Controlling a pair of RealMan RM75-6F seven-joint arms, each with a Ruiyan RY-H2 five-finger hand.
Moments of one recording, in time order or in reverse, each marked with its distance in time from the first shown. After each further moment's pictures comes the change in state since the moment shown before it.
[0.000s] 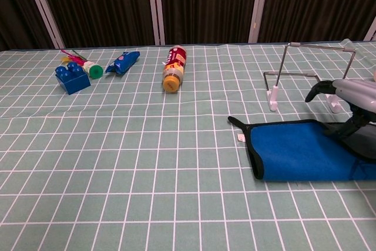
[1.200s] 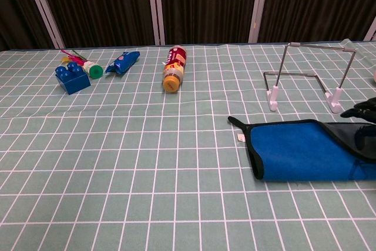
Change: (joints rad) left arm 0.005 0.003 0.006 -0.008 0.015 0.009 0.002; right arm -0.148 0.095 -0.278 0.241 -0.578 0.183 0.100
